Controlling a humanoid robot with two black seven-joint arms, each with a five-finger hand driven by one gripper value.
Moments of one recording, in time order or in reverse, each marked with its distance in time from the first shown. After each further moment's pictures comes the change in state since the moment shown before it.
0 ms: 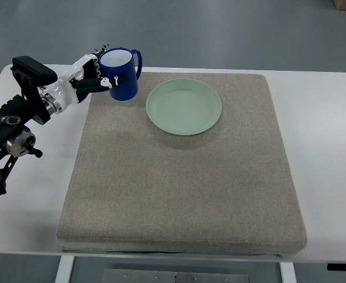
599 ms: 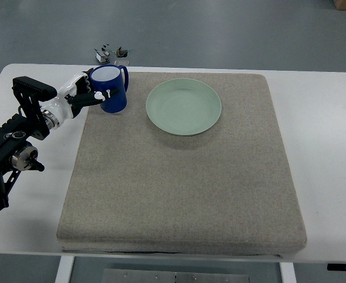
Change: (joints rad) left arm 0.030 -0.033 0.022 0.081 -0.015 0.025 -0.019; right arm 0.000 0.000 0.000 0.000 0.000 0.000 0.000
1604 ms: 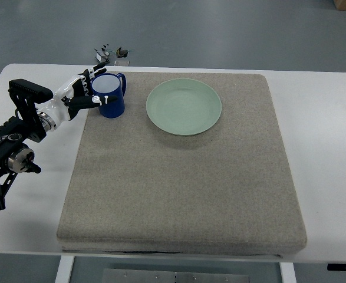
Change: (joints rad) left arm 0.013 0.025 -0.009 -0.010 -0.060 -0.008 0.002; right arm 0.000 0.000 0.000 0.000 0.000 0.000 0.000
